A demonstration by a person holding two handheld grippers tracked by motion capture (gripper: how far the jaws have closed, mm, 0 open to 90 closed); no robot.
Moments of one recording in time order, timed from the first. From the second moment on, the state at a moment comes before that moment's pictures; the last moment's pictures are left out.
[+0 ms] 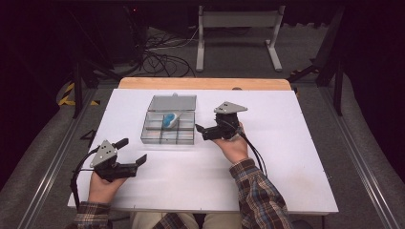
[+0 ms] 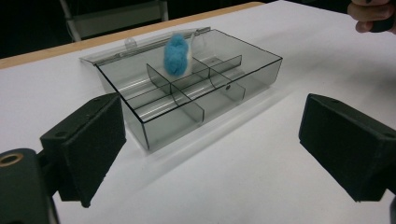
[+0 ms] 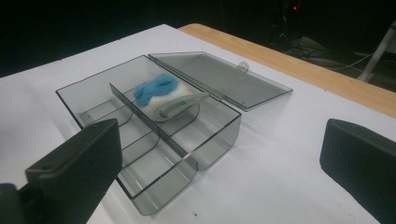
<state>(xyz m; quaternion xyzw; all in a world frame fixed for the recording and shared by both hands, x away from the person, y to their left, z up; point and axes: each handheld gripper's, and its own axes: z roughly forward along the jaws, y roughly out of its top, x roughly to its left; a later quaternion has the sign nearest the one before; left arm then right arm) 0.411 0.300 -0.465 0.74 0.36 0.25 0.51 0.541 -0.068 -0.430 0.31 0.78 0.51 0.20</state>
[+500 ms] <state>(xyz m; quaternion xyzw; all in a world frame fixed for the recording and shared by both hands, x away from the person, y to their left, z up) 0.411 0.301 -0.466 0.74 0.36 0.26 0.51 0.528 -0.094 -0.434 0.33 0.76 0.51 0.21</state>
